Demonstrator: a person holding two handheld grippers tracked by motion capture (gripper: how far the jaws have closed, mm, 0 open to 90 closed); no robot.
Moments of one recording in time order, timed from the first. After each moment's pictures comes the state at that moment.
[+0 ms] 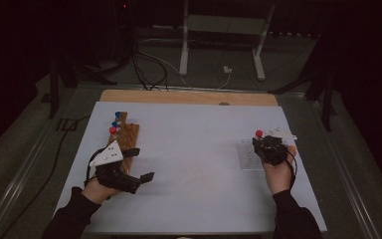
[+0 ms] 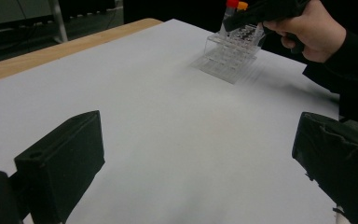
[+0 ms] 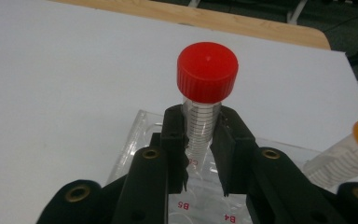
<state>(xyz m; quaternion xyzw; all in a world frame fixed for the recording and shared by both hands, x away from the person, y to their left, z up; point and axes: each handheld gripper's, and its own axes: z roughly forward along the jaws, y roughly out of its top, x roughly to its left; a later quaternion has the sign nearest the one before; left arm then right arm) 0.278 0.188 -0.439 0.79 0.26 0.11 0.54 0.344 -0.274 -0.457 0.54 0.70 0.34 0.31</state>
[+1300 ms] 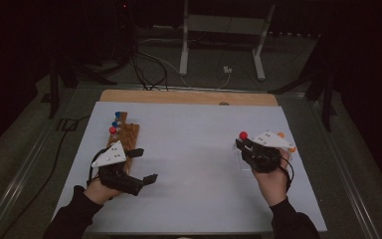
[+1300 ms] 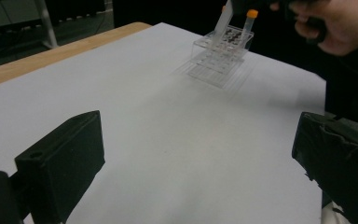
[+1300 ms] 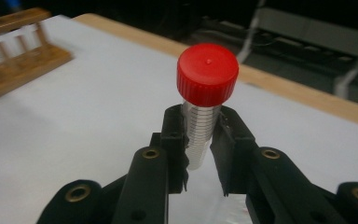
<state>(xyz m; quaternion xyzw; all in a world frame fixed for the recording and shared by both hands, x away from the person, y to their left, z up) 0.274 0.178 -0.430 0.80 0.24 0.10 0.54 0.293 -0.222 -0.408 0.42 0.75 0.42 0.29</state>
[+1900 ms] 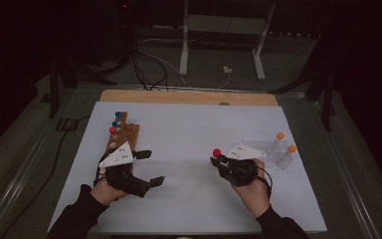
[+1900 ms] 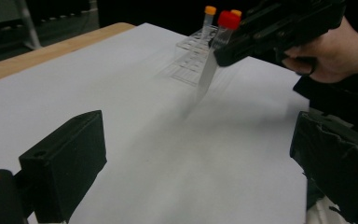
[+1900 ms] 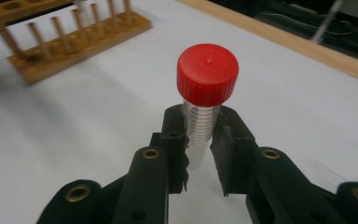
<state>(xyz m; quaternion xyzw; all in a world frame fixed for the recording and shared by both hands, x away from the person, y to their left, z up) 0.272 0.160 -0.427 0.80 0.22 0.09 0.55 0.275 -0.173 -0.431 0.35 0.81 0.43 0.21</state>
